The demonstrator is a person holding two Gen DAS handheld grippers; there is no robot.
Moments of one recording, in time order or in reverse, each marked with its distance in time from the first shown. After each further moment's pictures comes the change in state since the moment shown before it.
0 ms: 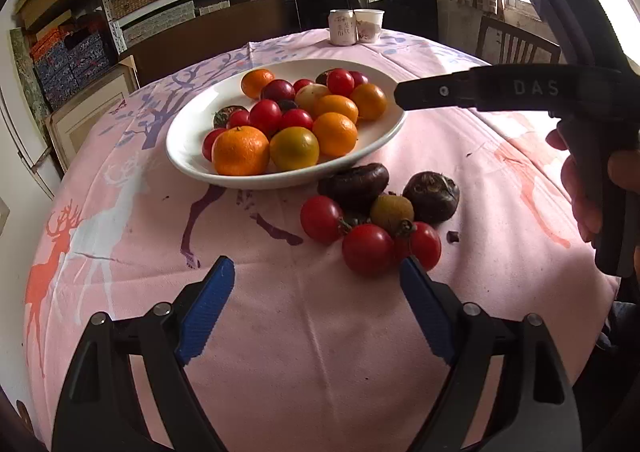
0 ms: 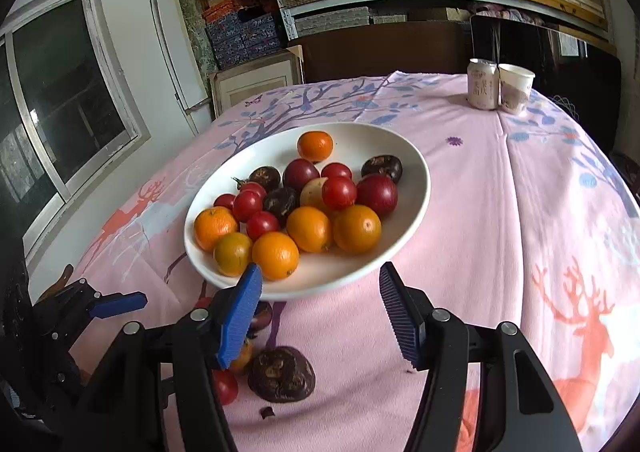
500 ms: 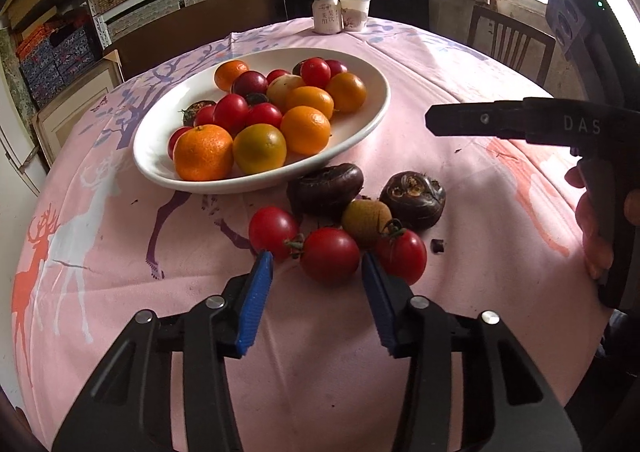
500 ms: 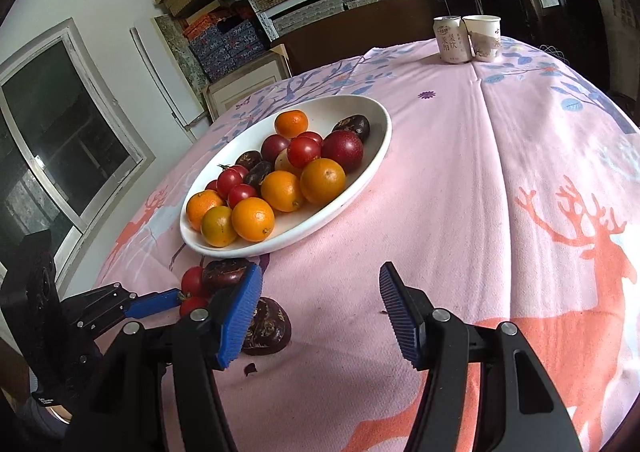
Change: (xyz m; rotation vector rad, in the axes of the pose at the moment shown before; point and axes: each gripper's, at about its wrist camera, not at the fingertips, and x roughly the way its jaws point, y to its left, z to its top) left arm 0.018 -0.017 0.012 0.020 0.035 -0.041; right arm -0.004 -0.037 -0.032 0.151 0.013 0.075
